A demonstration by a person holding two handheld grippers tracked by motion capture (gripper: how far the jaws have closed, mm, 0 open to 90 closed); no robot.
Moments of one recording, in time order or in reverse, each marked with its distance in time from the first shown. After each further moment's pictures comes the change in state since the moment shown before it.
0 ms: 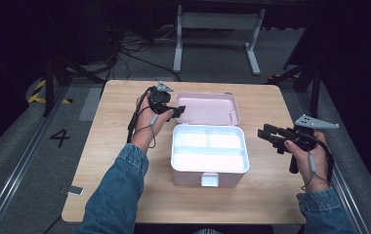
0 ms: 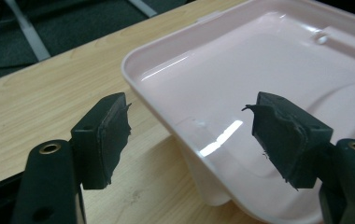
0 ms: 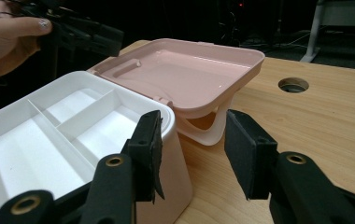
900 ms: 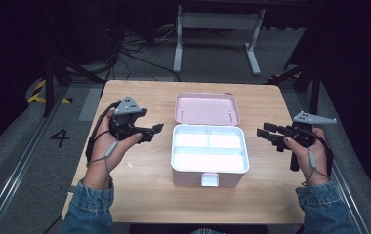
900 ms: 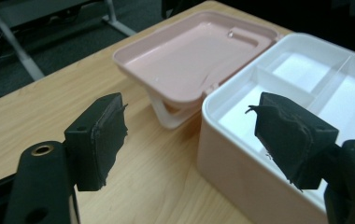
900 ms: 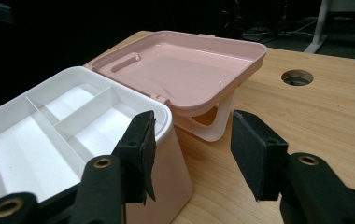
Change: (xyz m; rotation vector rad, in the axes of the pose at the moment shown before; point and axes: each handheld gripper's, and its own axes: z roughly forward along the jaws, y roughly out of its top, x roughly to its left) left arm -0.026 -0.045 -0.141 -0.063 -0.021 0.107; right arm -0.005 0.008 0.005 0.051 0.014 0.016
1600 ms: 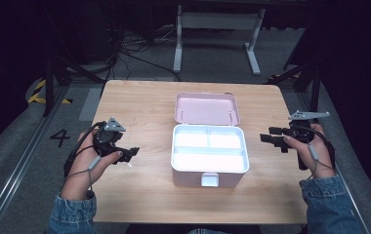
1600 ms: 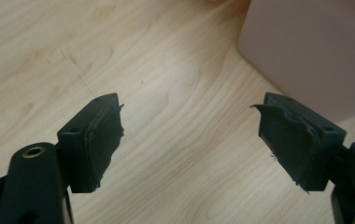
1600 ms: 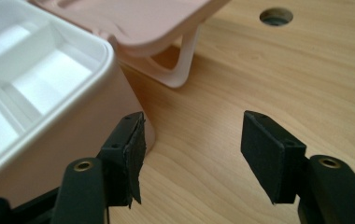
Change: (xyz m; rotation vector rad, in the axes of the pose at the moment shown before) left arm 0.023 -0.064 -0.003 0.349 0.067 -0.054; right arm -0.025 -0.005 0.007 0.243 -0.074 -0.004
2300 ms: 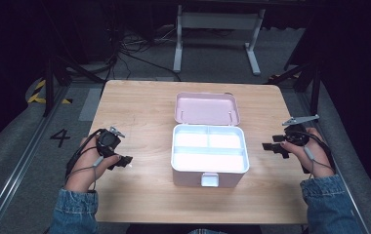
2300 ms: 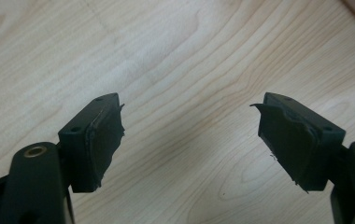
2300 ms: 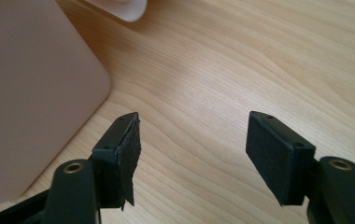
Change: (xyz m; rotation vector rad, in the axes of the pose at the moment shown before) left arm 0.022 -0.023 0.040 0.227 0.008 -0.078; right arm -0.016 -0.019 0.017 0.189 -0.094 -0.005
